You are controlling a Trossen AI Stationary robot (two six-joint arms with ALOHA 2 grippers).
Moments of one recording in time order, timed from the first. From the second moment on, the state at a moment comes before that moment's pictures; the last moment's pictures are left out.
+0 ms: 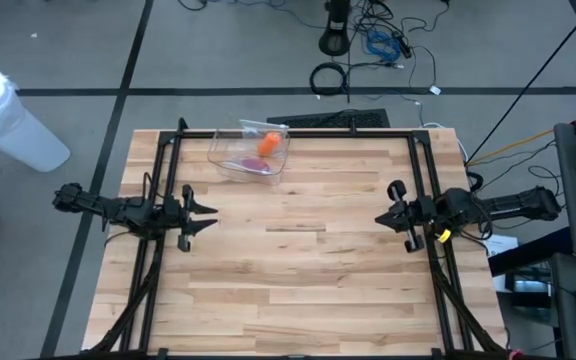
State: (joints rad) left arm -0.29 0.00 0.04 -0.01 -0.33 -0.04; right arm 0.10 0.24 0.01 0.51 -0.10 0.04
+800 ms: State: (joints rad) left arm -0.29 0.00 0.03 0.00 -0.37 0.01; right arm 0.10 0.00 0.01 0.24 -0.10 0.03
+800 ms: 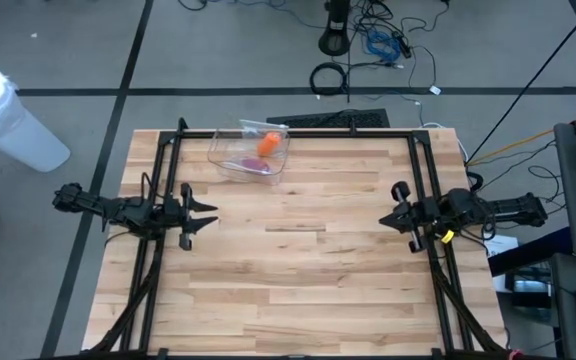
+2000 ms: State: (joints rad) left arm -0.29 0.00 0.03 -0.02 -0.38 0.01; right arm 0.10 0.00 0.02 0.17 -0.08 0.04
